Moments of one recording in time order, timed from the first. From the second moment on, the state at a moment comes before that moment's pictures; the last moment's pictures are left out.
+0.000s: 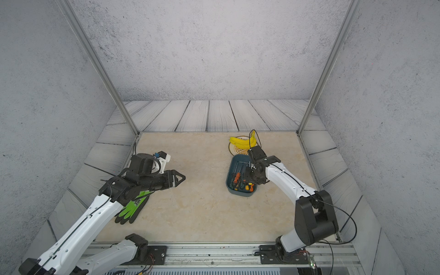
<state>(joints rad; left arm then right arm) -0.45 0.99 1.03 -0.78 0.35 -0.58 0.36 1.52 1.12 -0.83 -0.07 0.54</state>
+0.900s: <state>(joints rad) -0.45 0.99 0.99 -0.77 0.36 -0.60 0.34 1.61 1.12 -0.74 -0.06 0.61</state>
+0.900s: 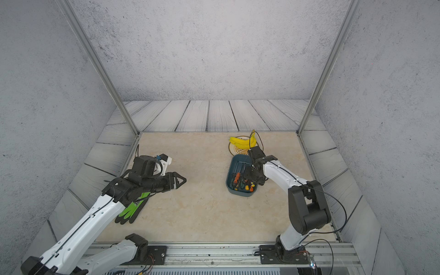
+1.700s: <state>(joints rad) -0.45 1.13 1.10 -0.85 0.08 -0.57 0.33 1.41 1.19 -0.76 -0.01 0.48</state>
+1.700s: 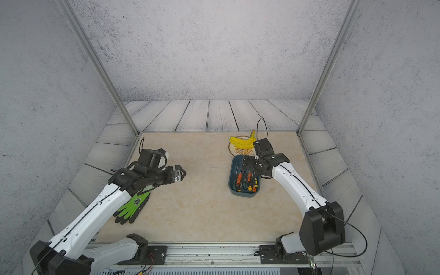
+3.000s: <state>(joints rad) 0.04 1.42 0.61 0.14 -0.30 -0.14 0.11 1.39 0.54 0.27 0.52 0.10</state>
